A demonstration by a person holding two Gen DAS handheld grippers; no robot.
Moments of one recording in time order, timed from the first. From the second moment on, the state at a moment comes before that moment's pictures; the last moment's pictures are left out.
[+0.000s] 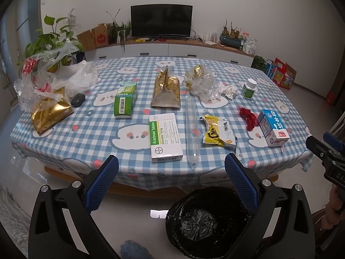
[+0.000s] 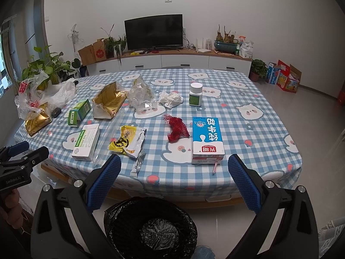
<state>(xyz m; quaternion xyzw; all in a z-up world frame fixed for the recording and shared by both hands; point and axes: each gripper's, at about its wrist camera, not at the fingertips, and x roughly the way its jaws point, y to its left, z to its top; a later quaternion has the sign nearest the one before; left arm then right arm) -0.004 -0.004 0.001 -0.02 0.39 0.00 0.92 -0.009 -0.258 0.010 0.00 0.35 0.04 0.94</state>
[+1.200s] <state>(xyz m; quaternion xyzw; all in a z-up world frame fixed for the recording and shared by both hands) 0.108 0.005 -0.024 -0.01 0.46 0.02 0.89 0.107 -0.219 -0.005 -0.05 0.39 0.07 0.92</state>
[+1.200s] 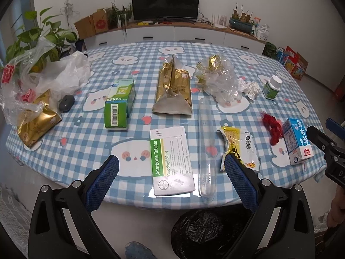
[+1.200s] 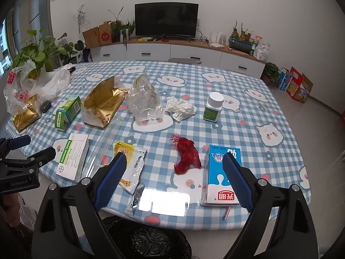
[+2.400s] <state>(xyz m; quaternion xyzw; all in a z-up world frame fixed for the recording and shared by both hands) 0.181 0.019 -0.106 -0.02 0.57 0.05 0.82 0.212 -0.215 -0.094 -0.08 0.52 0.06 0.85</state>
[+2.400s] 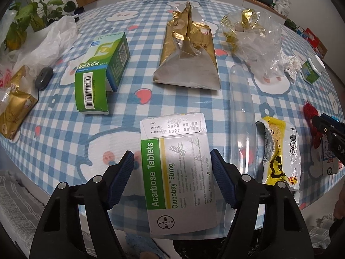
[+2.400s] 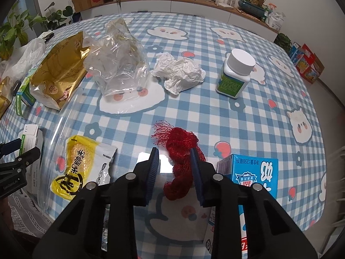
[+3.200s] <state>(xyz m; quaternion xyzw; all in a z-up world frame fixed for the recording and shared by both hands) 0.175 0.018 -0.101 -0.02 0.57 0.05 0.82 0.211 -0.224 -0.091 -0.06 0.51 0.04 0.86</state>
